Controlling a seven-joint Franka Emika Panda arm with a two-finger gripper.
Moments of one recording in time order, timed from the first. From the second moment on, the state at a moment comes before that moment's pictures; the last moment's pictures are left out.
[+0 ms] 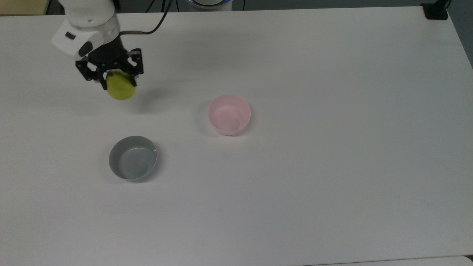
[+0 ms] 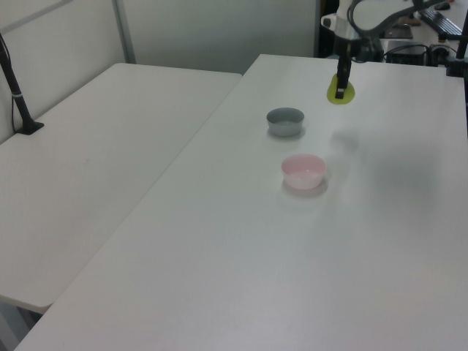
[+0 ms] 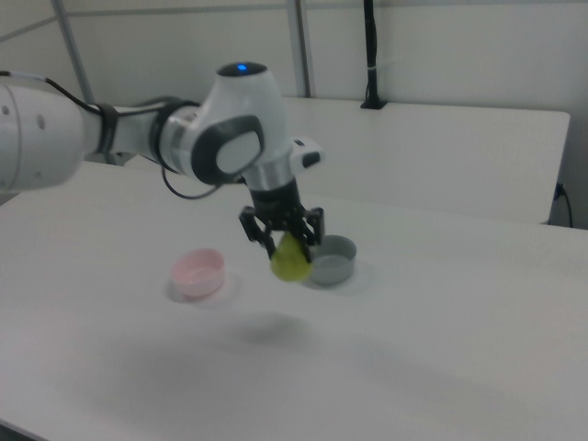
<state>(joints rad) -0.20 0.18 -0.06 -1.83 -0.01 2.12 -0.48</state>
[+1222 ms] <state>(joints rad) -0.05 0.17 0.16 -1.78 -0.01 1.98 -0.04</state>
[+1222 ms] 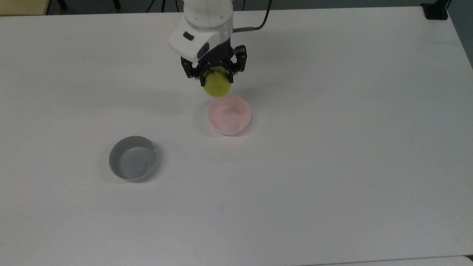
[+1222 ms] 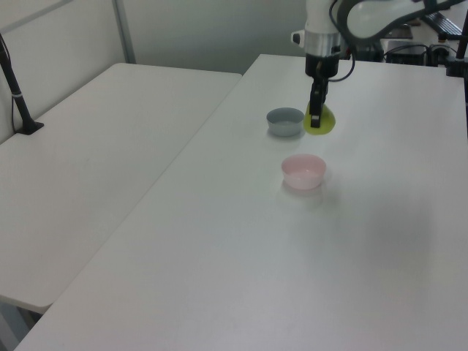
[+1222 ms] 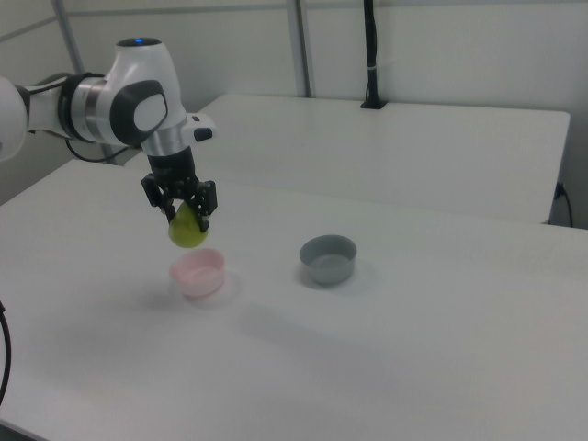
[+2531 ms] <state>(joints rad) 0.01 0.34 0.16 -1.85 -0.03 2.29 0.01</state>
